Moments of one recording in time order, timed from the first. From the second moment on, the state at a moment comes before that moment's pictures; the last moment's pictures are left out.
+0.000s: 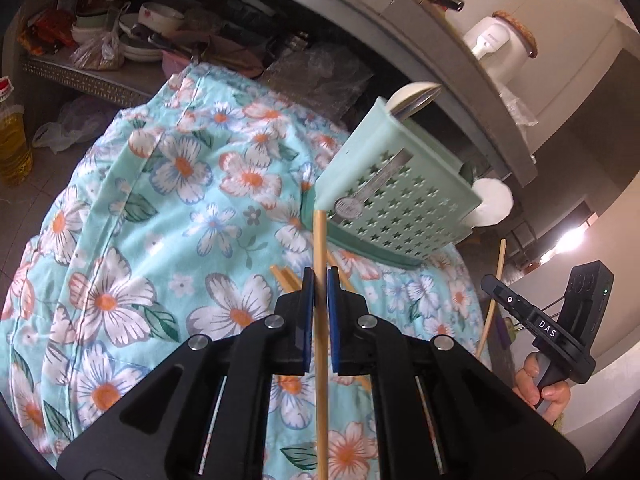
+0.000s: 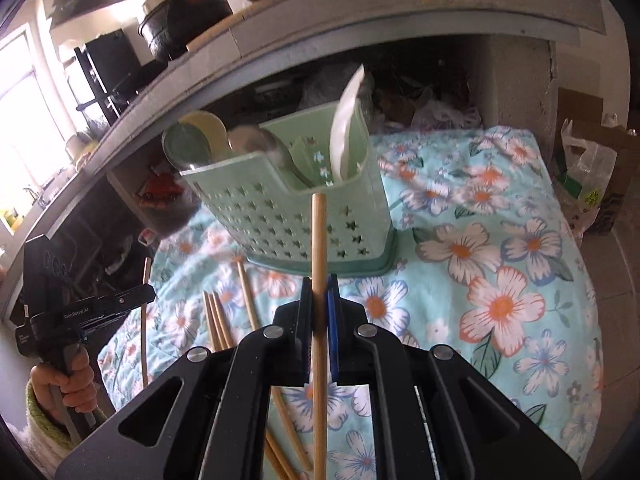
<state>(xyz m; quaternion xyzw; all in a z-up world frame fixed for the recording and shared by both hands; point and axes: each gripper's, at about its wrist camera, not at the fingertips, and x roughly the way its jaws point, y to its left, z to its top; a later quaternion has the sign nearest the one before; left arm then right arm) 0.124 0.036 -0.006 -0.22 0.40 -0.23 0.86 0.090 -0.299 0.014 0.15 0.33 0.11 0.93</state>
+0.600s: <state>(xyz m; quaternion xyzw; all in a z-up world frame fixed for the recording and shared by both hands) 0.138 0.000 -0.019 -0.13 0.45 -0.23 0.85 0.057 -0.303 0.037 0.16 0.28 0.11 0.94</state>
